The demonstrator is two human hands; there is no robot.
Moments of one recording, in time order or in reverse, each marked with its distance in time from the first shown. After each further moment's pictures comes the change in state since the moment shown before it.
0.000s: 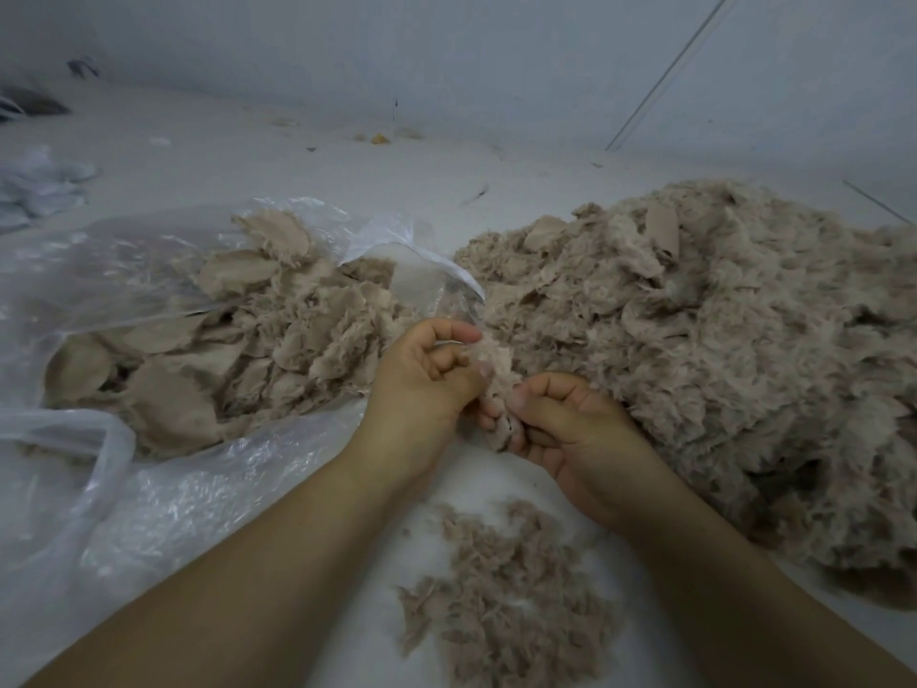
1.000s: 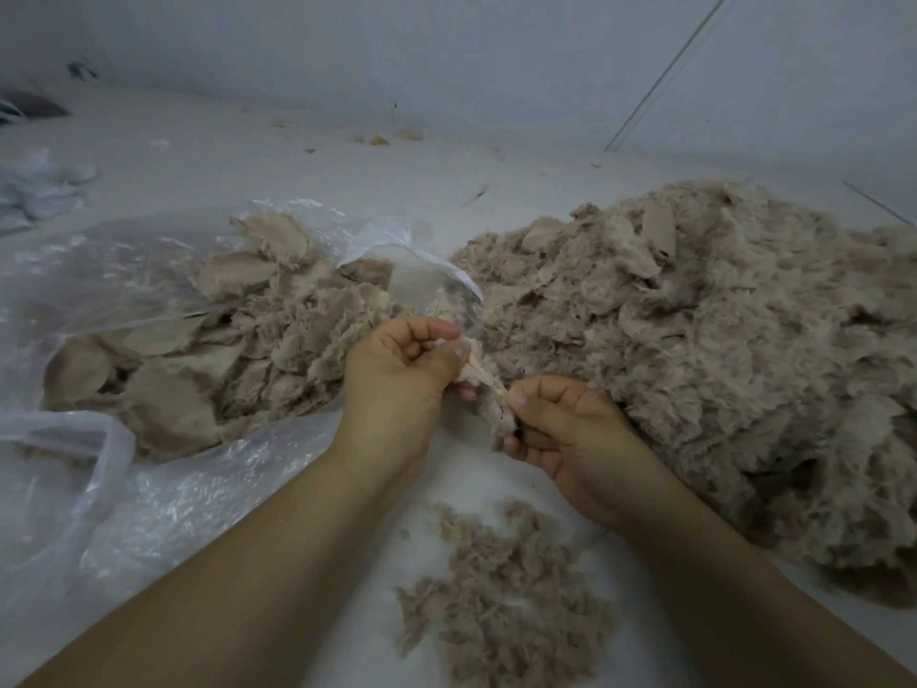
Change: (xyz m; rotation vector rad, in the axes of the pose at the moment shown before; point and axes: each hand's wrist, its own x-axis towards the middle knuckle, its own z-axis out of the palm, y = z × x) left_hand 0.005 0.004 -0.004 0.003 0.170 0.069; right_hand -0.003 -0.001 0.000 -0.050 -0.033 -0.019
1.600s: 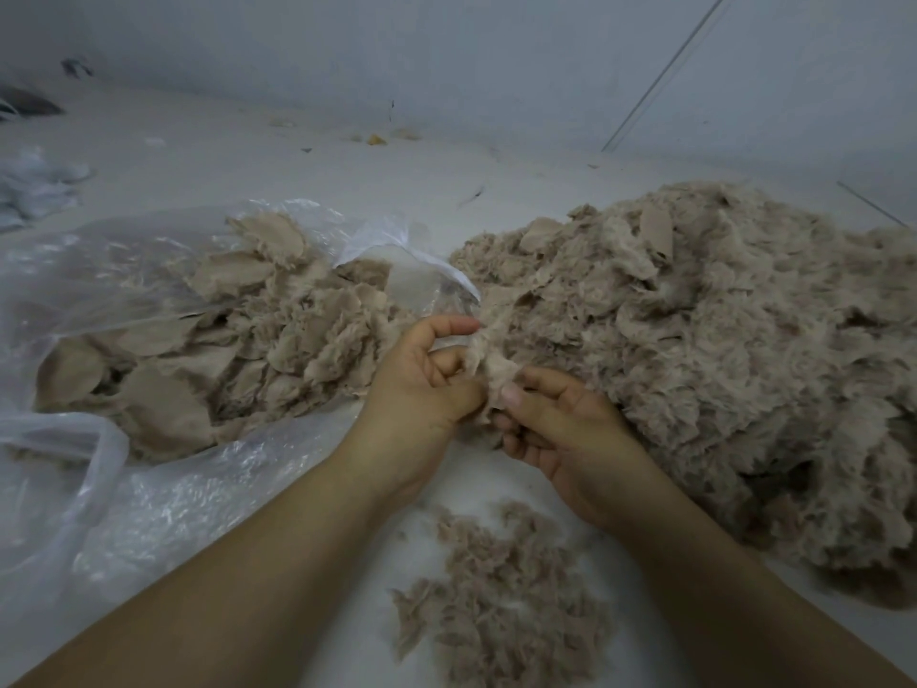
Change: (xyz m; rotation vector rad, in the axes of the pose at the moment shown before) left_hand -0.009 0.003 0.003 -0.083 -0.289 -0.147; right_hand -0.002 -0.003 0.004 0.078 -0.047 -0.029
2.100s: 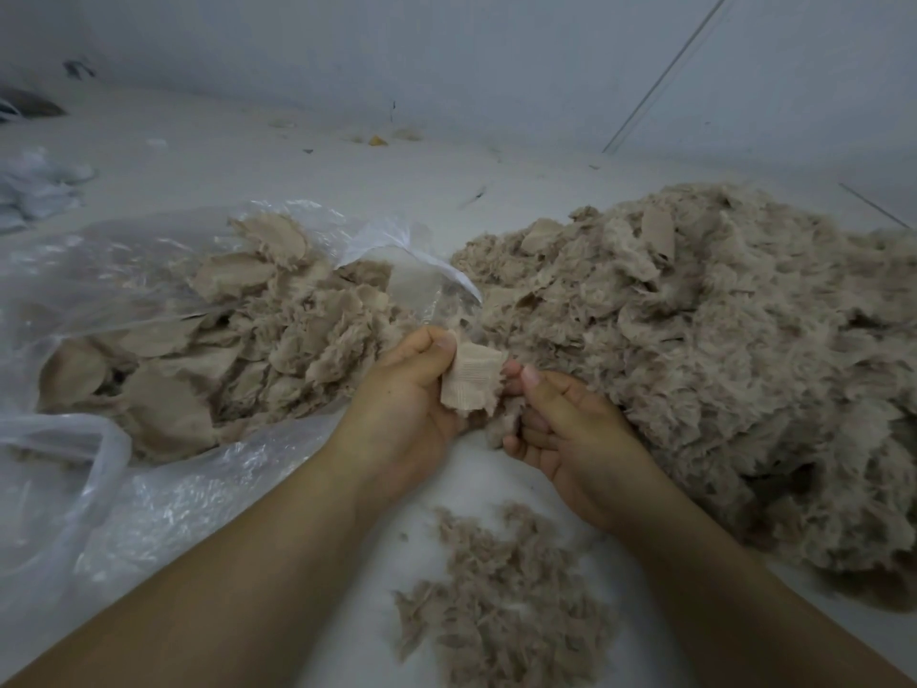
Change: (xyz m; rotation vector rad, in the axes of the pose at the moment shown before) left_hand 0.006 0.006 -0.004 -0.300 0.028 -0.206; right_hand 0.004 0.005 -0.002 0.011 0.081 0.031
